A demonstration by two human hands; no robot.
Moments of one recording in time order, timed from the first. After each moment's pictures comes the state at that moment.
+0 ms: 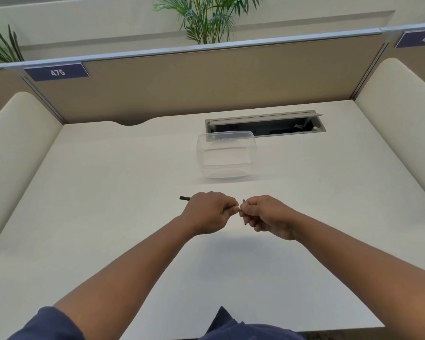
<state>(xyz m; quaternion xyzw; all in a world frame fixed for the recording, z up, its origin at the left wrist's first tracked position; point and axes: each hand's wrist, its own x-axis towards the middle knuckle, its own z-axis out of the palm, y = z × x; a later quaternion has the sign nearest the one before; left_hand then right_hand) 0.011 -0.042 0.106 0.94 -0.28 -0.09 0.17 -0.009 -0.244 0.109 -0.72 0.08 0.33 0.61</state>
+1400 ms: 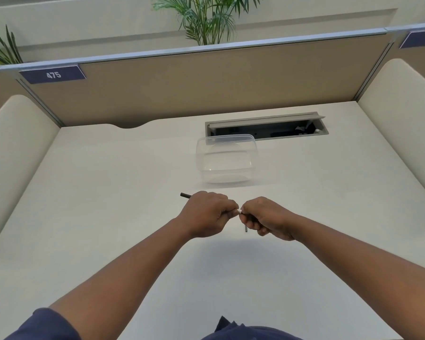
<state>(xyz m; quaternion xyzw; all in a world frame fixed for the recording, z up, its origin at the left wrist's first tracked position) 0.033 -0.034 0.098 0.91 -0.37 0.01 0.18 0.013 -0.241 0.108 -0.73 0.06 0.38 0.57</state>
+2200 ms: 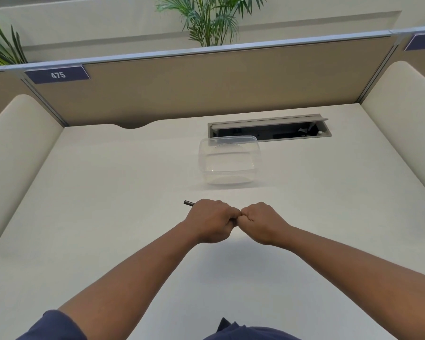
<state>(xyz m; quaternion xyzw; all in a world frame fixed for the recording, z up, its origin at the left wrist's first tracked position) 0.025 -0.042 0.095 0.94 -0.32 -0.09 0.10 0.008 -0.222 0.086 -0.92 -0.11 0.18 0.31</state>
